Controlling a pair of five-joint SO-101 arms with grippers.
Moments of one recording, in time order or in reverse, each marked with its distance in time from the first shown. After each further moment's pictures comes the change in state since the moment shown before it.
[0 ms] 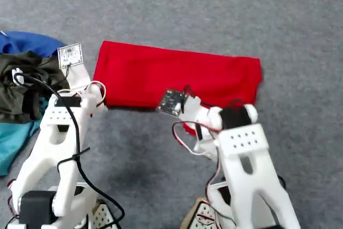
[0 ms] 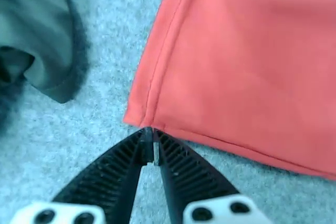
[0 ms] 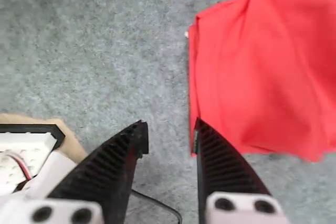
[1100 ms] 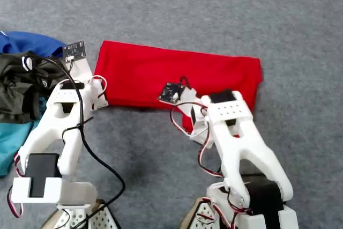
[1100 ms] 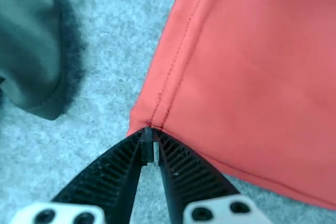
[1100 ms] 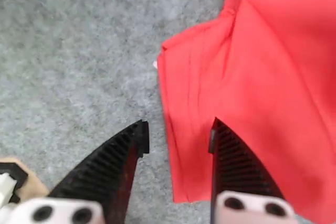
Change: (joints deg) left arm -1.4 19.9 -10.9 -0.9 0.0; right arm 2.8 22.4 0.7 -19.8 0.7
